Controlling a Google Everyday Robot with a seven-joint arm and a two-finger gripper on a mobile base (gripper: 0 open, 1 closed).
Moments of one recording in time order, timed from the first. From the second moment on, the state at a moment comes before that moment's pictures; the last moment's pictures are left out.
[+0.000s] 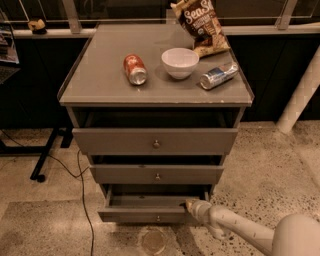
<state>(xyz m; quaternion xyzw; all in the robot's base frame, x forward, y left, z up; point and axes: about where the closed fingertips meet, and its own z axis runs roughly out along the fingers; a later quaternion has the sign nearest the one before) 0.624 -0.193 0.173 -0.08 0.92 0.13 0.37</state>
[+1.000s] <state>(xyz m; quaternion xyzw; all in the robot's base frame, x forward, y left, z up) 0.595 -0.207 0.189 -0.05 0.92 0.16 0.35</state>
